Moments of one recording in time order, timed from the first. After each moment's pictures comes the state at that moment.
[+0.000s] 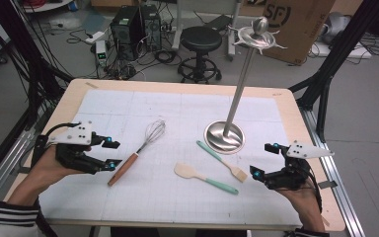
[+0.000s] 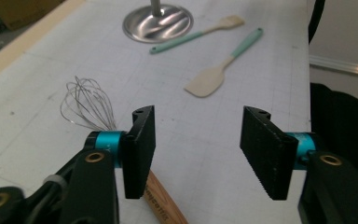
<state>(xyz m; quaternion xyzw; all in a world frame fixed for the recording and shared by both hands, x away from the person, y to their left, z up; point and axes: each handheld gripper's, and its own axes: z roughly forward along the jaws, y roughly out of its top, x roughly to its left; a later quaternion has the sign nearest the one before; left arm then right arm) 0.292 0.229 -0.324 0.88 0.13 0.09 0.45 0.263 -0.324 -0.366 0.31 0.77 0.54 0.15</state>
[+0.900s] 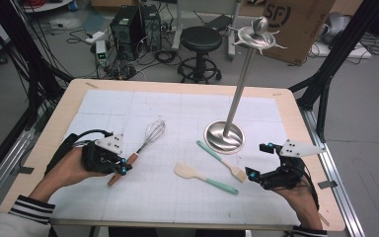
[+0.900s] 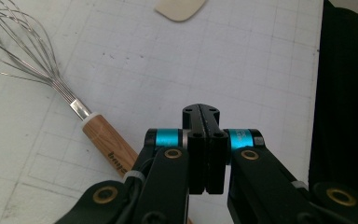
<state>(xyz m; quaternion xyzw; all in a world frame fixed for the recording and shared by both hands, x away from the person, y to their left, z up) 0.305 0.188 -0.352 0.95 0.11 0.02 0.30 0.269 -0.313 -0.366 0.29 0.79 0.53 0.14</state>
